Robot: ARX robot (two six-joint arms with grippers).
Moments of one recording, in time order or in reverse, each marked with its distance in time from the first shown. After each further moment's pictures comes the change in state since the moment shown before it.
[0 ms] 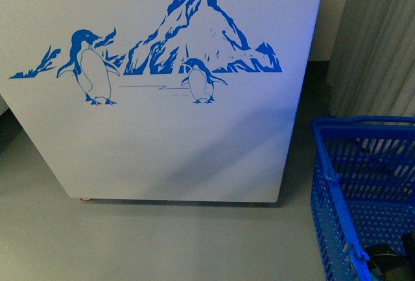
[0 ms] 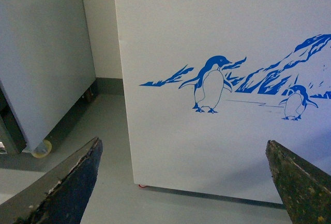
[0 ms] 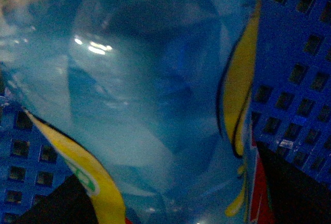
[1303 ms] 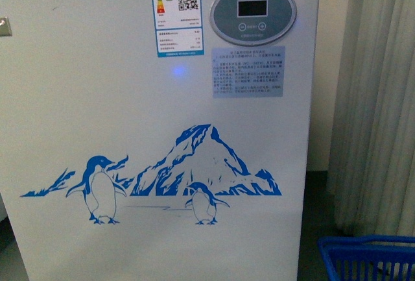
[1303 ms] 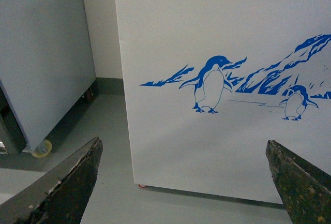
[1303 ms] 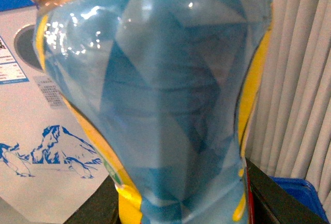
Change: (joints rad) left arm 0.000 0.000 0.000 0.000 0.000 0.000; right arm 0.110 -2.293 -0.373 -0.656 -0.163 0.505
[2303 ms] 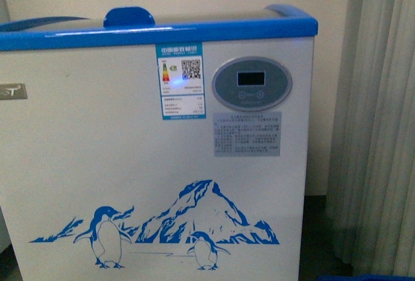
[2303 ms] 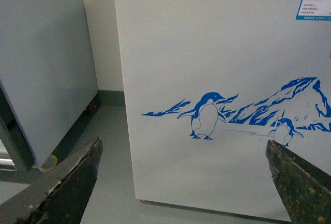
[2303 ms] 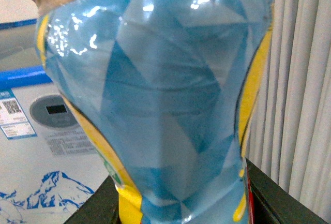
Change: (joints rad) left arm 0.000 0.000 0.000 0.000 0.000 0.000; right arm 0.062 -0.203 -0.067 -0.039 0.190 -0.011
